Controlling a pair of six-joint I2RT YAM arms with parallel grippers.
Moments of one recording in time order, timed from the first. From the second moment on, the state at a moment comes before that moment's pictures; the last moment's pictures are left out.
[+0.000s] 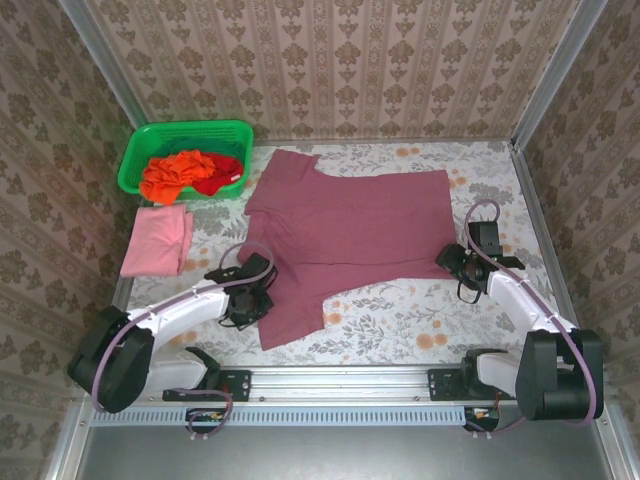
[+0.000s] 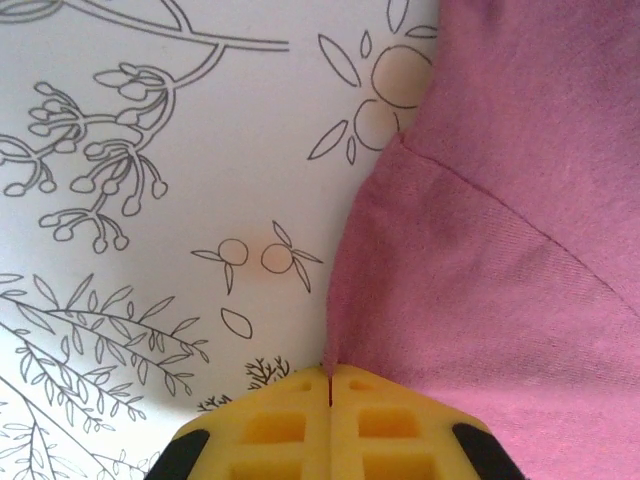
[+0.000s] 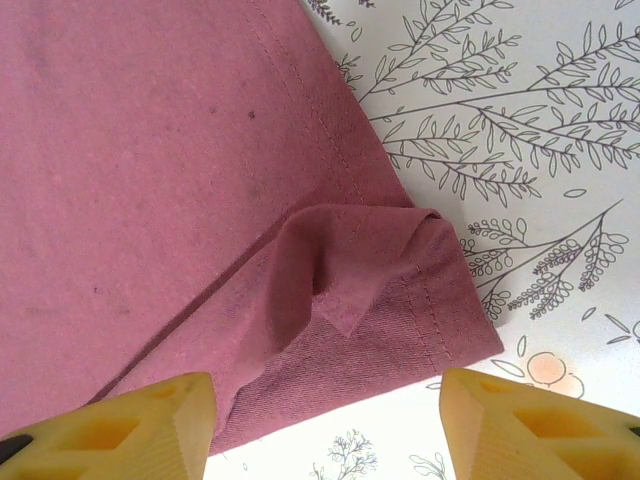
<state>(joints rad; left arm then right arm) -0.67 1.24 0.55 -0.68 -0.05 -1.17 -0.05 1.17 0.59 -0.45 -0.04 0.64</state>
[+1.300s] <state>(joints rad) -0.61 1.10 0.52 -0.64 -0.03 -1.16 -0.04 1.31 0.76 -0.46 -0.02 0.64</state>
